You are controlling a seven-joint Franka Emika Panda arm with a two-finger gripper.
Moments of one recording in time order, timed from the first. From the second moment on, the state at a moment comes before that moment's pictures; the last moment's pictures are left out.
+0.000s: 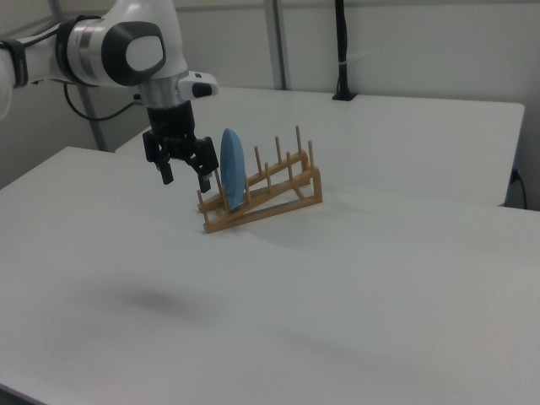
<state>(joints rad) -0.07 0.11 0.06 -1.64 -0.05 1.69 0.02</state>
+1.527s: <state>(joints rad) 0.05 0.32 0.05 -1.56 -0.39 2.43 0.18</state>
